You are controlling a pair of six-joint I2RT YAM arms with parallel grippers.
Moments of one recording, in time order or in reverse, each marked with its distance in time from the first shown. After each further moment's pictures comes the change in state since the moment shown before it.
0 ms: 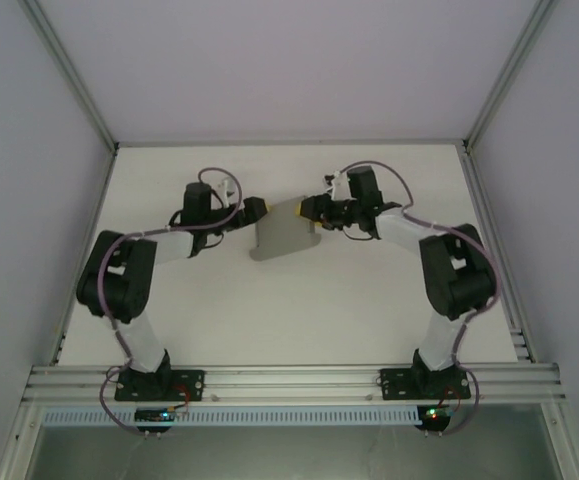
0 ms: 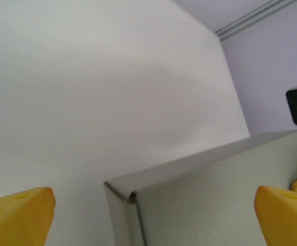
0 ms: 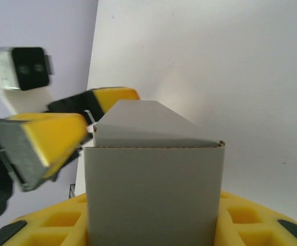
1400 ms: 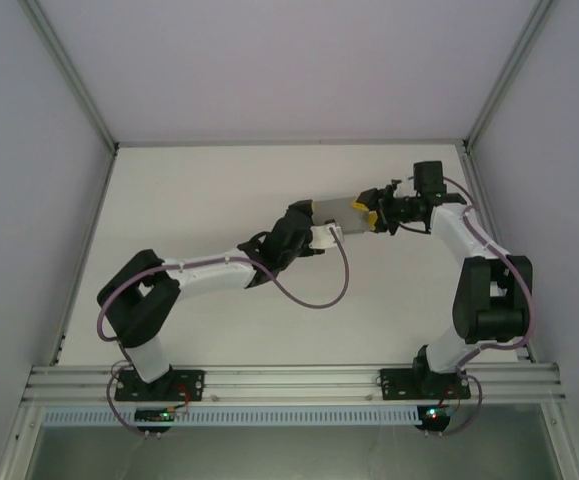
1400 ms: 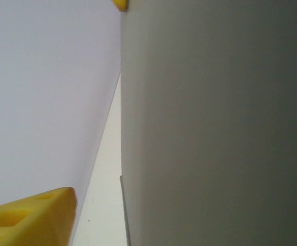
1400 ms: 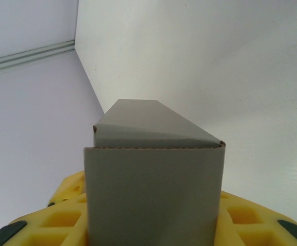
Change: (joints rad) left arm -0.623 0.000 0.152 -0.118 -0.909 1.461; right arm -0.321 -0.181 0.017 -0.493 -0.163 0.232
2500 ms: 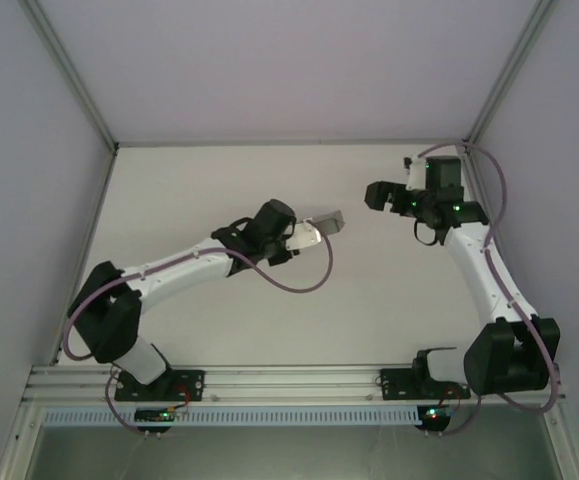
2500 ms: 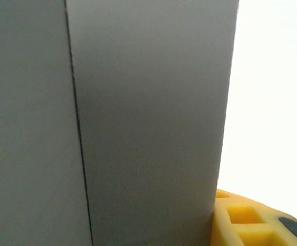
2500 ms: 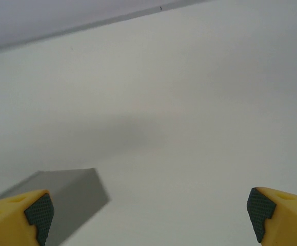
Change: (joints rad) left arm 0.090 -0.171 0.069 -0.612 0.207 -0.215; right arm 0.065 -0.301 0.006 -0.056 0.624 -0.750
